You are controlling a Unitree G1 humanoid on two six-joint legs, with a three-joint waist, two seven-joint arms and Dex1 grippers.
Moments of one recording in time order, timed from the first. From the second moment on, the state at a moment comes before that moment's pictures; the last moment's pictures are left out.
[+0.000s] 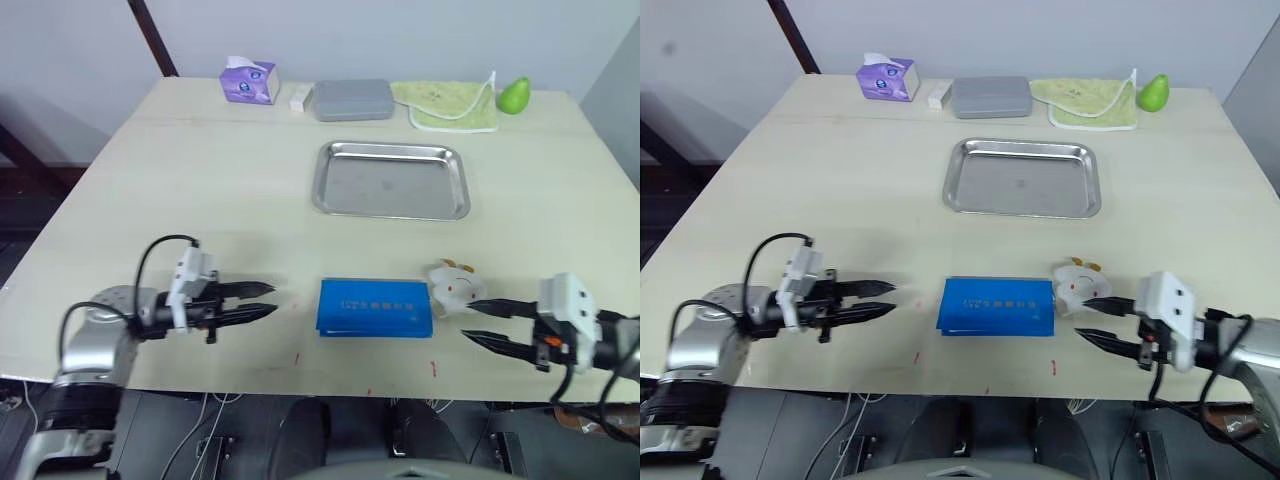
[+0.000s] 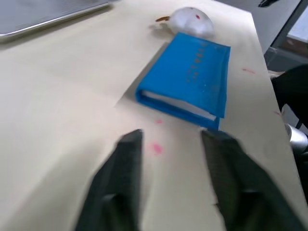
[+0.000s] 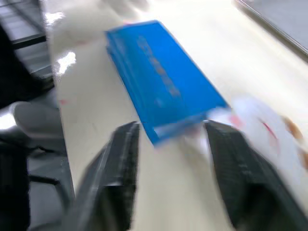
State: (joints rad) left arm -0.12 0.82 0.19 0.16 -0.56 0.20 -1.51; right arm 0.31 -0.72 -0.48 -0.64 0.45 0.48 1.22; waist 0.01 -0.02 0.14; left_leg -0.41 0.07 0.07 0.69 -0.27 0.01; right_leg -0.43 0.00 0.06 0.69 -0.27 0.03
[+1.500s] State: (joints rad) left arm -0.14 0.79 0.13 -0.11 -0.67 0.30 -1.54; right arm 0.11 -0.66 0.18 -0.46 -0.01 0.08 0.87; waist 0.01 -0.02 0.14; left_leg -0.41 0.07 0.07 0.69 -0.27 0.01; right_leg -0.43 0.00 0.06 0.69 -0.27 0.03
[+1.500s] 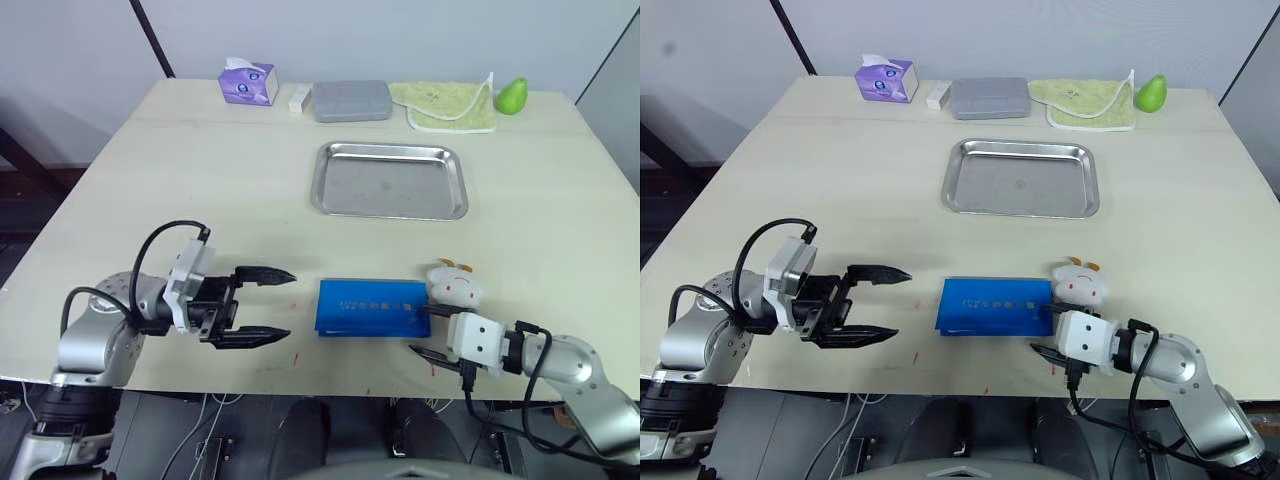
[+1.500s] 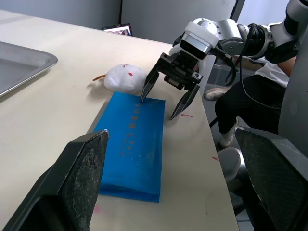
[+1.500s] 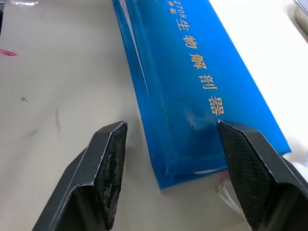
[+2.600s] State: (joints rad) left arm -0.08 0.79 0.16 -0.07 -0.67 0.25 -1.54; right arm -0.07 -0.73 0.15 -0.54 0.19 0.32 0.95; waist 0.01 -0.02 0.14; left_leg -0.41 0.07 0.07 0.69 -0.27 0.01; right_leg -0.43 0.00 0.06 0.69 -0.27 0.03
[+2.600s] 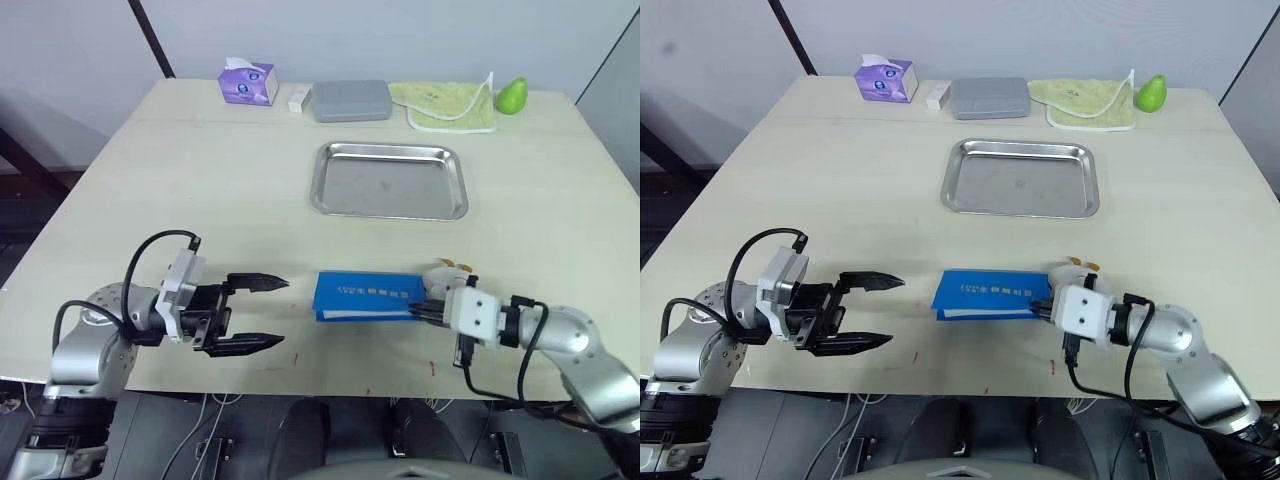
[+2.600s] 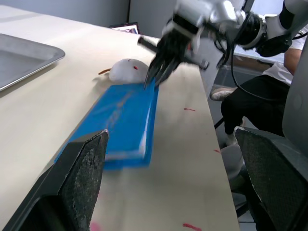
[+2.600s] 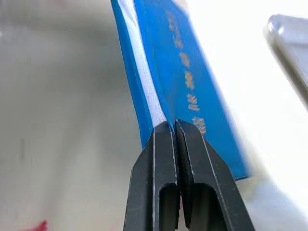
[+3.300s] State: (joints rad) left arm -0.10 0.76 0.18 -0.01 -0.69 0.23 -1.54; right arm -0.56 -0.88 0.22 -0.30 0.60 0.96 1.21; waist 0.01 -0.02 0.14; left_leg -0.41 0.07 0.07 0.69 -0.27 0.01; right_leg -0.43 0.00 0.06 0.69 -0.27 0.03
